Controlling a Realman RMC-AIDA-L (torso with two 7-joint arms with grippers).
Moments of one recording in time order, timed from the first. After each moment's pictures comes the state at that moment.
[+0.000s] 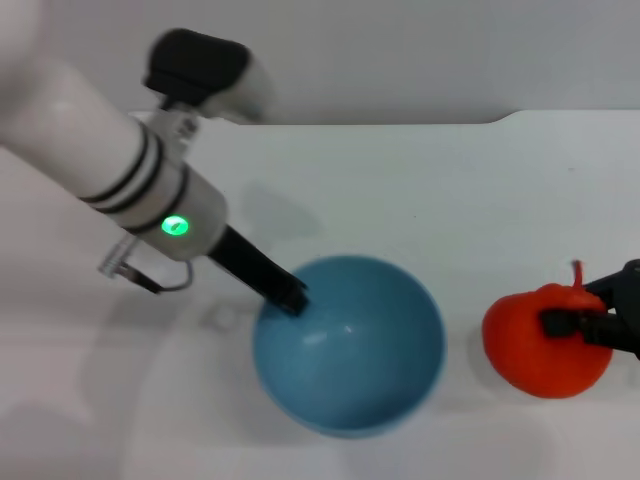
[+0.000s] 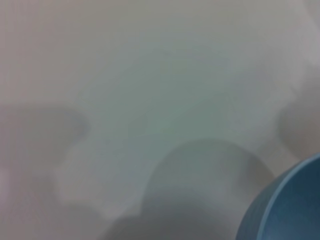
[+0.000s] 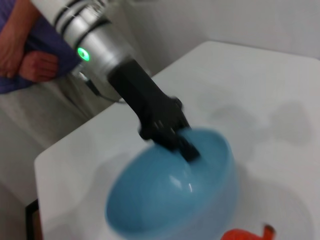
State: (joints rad) left arm -0.72 -2.07 1.50 1.16 2.38 1.48 -2.74; right arm 0.38 2.01 -0.83 -1.08 -2.02 -1.87 1.83
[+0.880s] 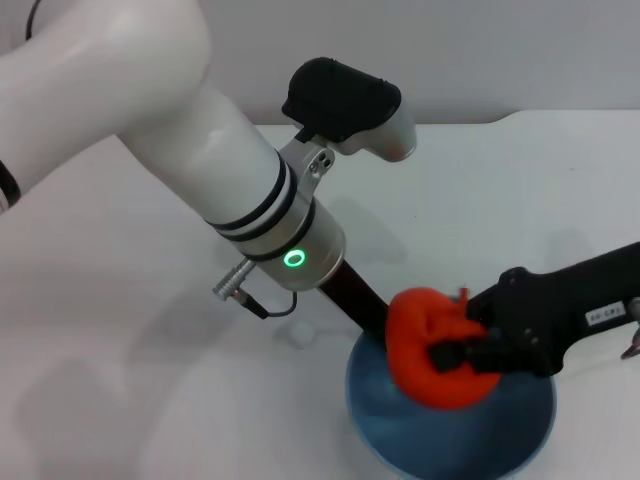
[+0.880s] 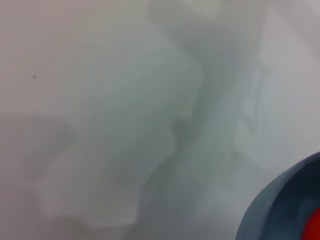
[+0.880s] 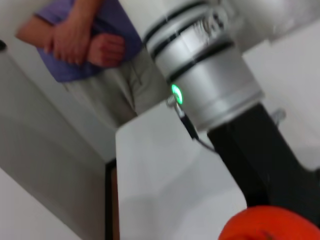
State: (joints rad) left arm -0.84 -2.08 1.79 1.09 2.22 1.32 -2.82; right arm 0.58 2.07 -0.94 -0.97 -2.07 -1.90 1.87
